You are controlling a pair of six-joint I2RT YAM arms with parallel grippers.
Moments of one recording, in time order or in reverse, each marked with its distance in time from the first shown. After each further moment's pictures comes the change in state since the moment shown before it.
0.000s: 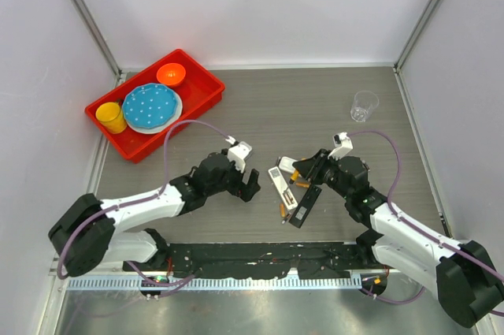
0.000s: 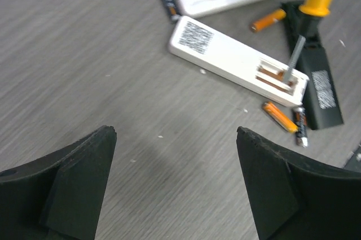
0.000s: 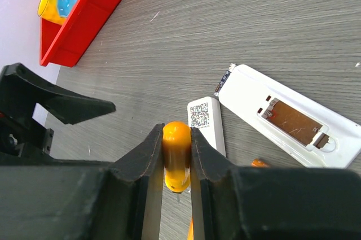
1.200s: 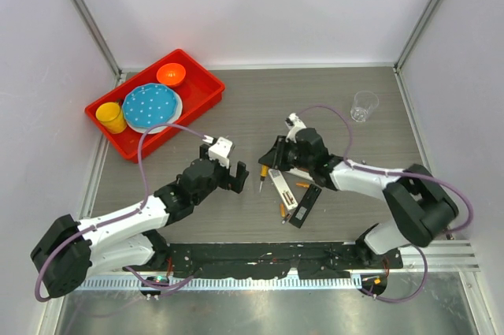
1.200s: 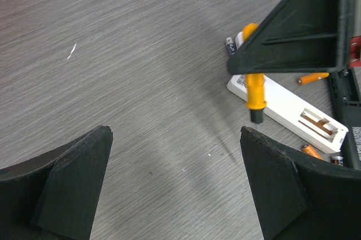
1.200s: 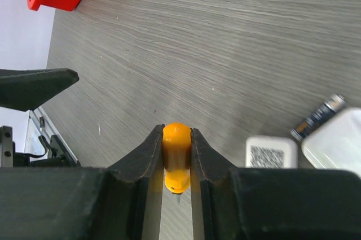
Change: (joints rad) left arm 0.000 -0.239 -0.113 0.073 -0.315 0.000; right arm 0.108 0.563 0.356 0.018 -0.164 -0.031
